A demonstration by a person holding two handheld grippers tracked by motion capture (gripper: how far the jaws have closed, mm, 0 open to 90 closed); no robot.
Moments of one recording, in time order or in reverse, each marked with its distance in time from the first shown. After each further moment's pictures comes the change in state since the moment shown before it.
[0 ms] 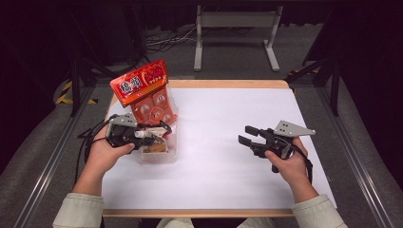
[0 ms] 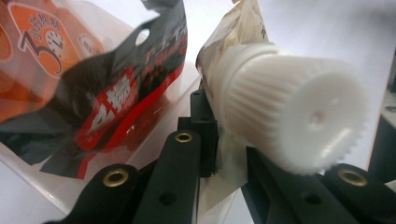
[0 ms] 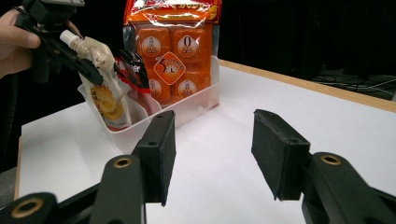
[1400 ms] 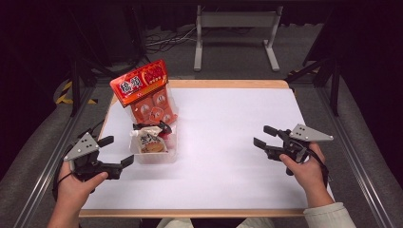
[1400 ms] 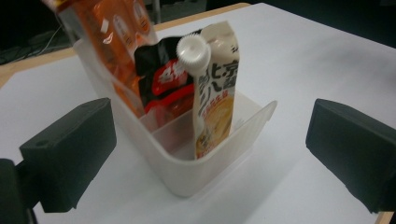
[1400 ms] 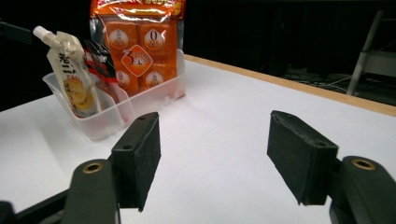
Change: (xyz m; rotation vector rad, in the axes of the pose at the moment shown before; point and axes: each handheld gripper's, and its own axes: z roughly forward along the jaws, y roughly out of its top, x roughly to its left) left arm -0.042 -0.072 -0.059 -0.342 0.271 -0.115; right arm -0.015 -0.010 -0.037 0.011 -0.117 -0.016
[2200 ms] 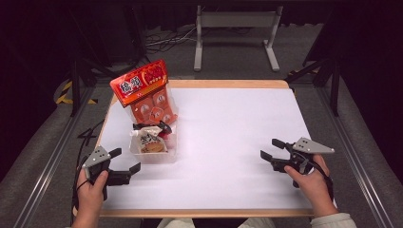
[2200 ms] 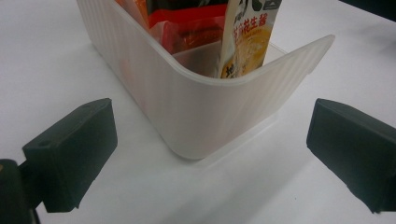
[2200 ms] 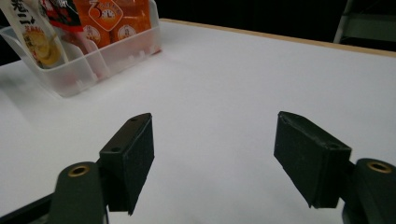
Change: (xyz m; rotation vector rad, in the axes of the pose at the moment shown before) left arm 0.009 -0.058 0.038 0.019 0.005 -0.101; right arm -0.011 -0.051 -0.013 0.094 -0.073 0.041
